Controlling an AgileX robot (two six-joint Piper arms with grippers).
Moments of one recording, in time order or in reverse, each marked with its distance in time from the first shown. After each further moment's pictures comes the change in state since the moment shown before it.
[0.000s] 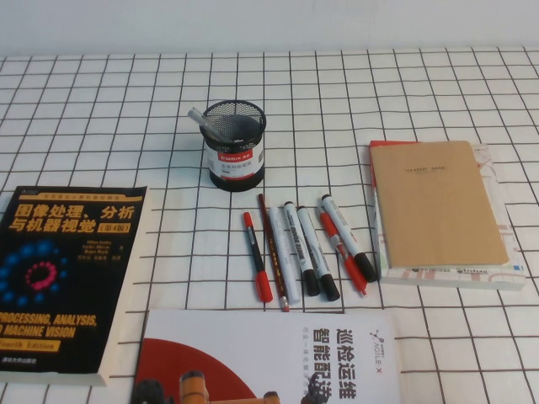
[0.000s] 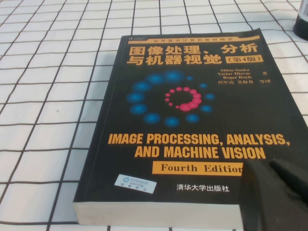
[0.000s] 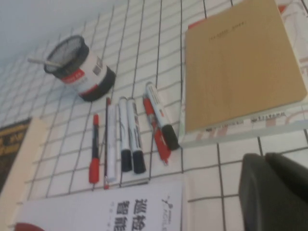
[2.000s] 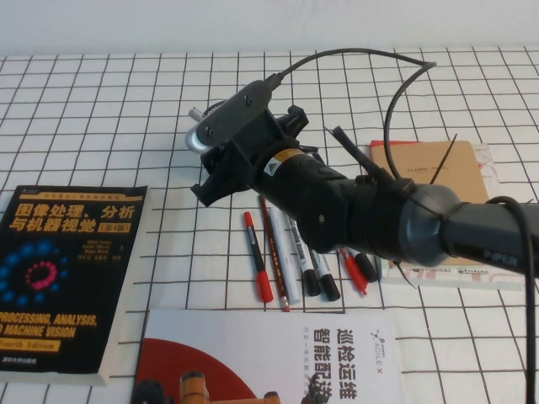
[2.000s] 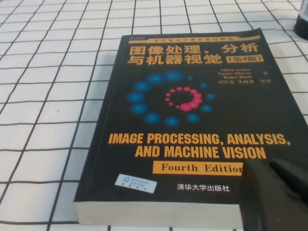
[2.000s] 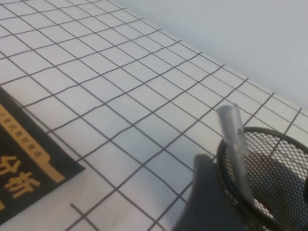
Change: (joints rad) right arm 0.759 1.665 -1.116 -0.189 -0.831 -0.575; left arm 0.000 0.000 0.000 0.000 0.000 0.000
